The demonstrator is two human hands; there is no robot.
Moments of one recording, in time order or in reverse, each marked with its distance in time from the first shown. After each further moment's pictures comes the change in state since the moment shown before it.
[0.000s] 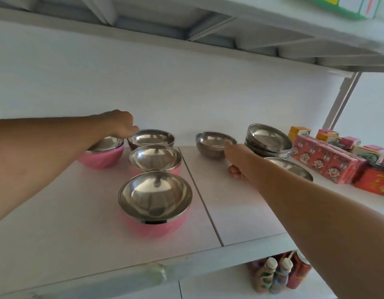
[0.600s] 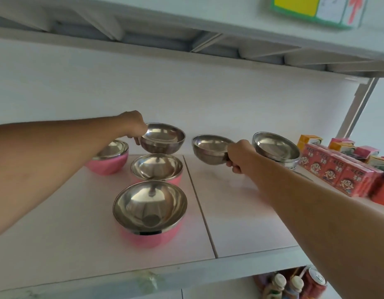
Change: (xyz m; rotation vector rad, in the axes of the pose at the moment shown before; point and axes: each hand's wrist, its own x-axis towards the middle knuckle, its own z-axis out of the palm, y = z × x) left_hand -0.011 0.039 -0.019 -0.189 0.023 -0.181; right_hand 0.014 -0.024 -0.005 0.075 -0.018 -0.113
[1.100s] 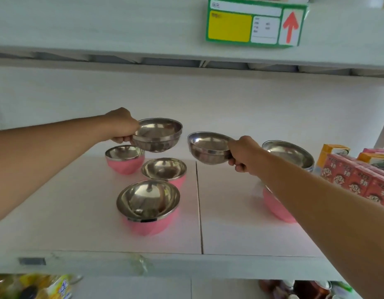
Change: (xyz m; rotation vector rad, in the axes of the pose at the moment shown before) left_hand -0.089 -0.013 -0.053 -0.236 0.148 -0.169; right_hand -0.018 -0.020 -0.025 -0.016 -0.207 -0.230
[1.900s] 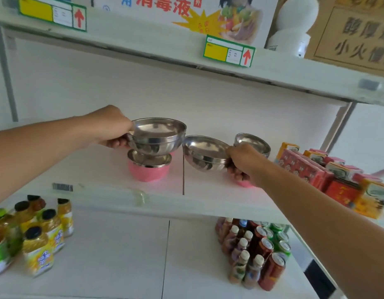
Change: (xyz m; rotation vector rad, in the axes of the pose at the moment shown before) left_hand -0.191 -0.027 -0.009 -0.368 -0.057 -0.009; right_hand -0.180 0.037 -0.064 0.013 -0.111 -0.027
